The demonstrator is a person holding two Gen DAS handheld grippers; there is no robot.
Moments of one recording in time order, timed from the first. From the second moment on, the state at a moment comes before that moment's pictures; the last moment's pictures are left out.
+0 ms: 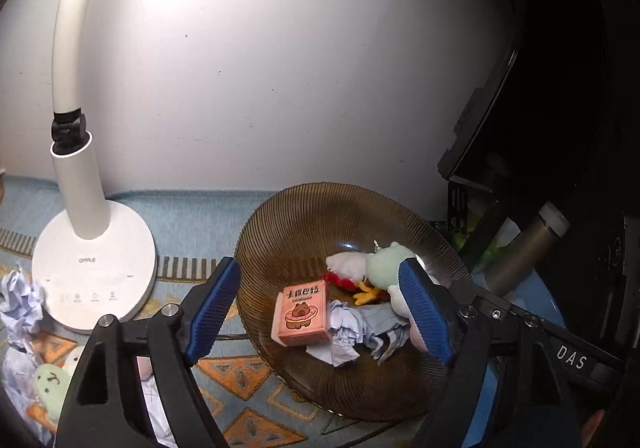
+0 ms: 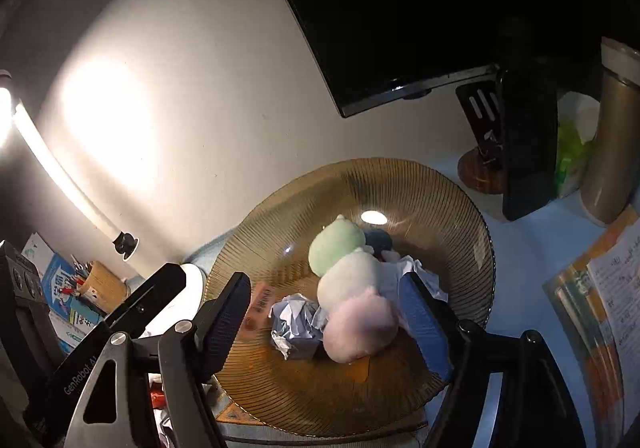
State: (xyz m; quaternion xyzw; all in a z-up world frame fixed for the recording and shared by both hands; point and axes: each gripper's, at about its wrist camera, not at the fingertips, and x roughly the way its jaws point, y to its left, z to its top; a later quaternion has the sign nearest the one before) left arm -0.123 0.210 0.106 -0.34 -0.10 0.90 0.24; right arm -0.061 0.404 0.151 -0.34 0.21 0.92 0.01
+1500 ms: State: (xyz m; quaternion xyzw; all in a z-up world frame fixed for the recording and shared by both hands) left arm 0.059 -0.091 0.039 -0.30 -0.17 0.94 0.05; right arm 0.028 0.238 0.070 -0.36 0.11 0.92 -0.11
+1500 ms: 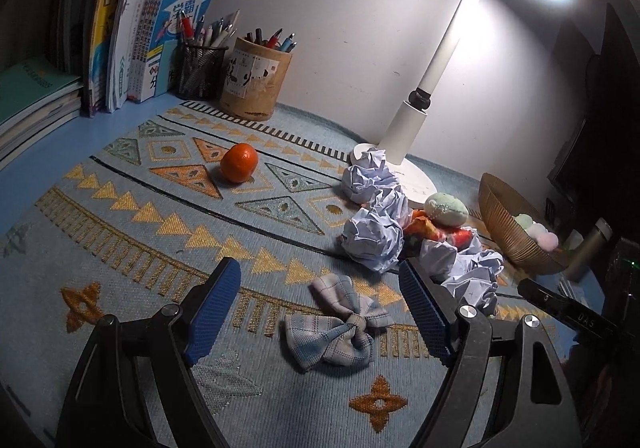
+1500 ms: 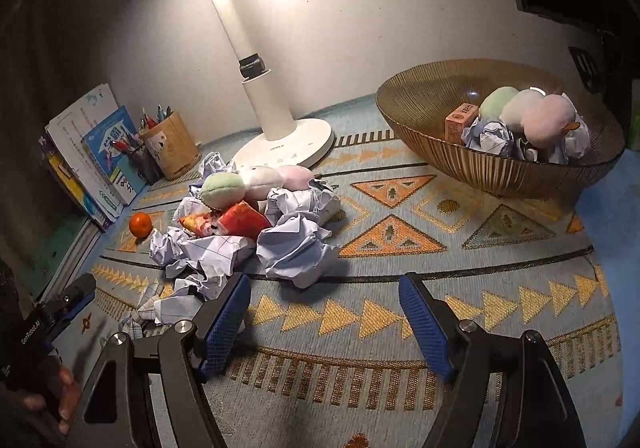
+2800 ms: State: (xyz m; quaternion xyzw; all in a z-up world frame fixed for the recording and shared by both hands) left arm 0.046 -0.032 0.023 -0.41 0.00 0.91 0.09; right arm 0.021 0.128 0.056 -0.40 -0.04 0.90 -0.19
